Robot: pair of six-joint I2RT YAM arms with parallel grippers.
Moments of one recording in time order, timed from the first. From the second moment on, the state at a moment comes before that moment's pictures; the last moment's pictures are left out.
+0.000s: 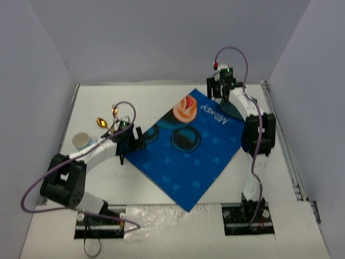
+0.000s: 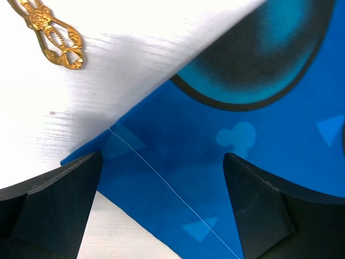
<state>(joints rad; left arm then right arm) -0.37 1.46 0.80 -0.33 -0.10 -0.62 0.15 2.18 1.85 -0.41 -0.01 0.02</state>
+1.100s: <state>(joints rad) -0.37 1.56 0.85 -0.36 -0.29 -0.73 -0.09 1.84 1.05 -0.08 0.07 0.52</state>
